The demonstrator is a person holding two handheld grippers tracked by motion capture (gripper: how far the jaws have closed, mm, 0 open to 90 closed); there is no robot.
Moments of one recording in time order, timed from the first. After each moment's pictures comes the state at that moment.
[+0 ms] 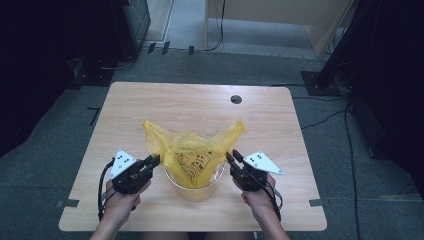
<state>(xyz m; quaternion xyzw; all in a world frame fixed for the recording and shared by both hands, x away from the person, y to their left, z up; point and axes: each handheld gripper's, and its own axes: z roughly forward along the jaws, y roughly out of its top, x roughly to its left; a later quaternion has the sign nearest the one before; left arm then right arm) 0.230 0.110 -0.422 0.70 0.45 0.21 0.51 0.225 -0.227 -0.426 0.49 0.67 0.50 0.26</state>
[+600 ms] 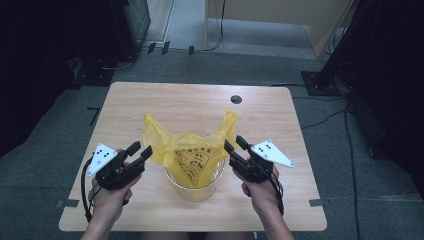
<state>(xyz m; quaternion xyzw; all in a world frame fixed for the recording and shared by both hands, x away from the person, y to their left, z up) 0.234 0.125 -0.384 0.64 0.49 0.24 0.54 0.232 -0.225 -0.380 0.49 0.63 0.55 0.25</state>
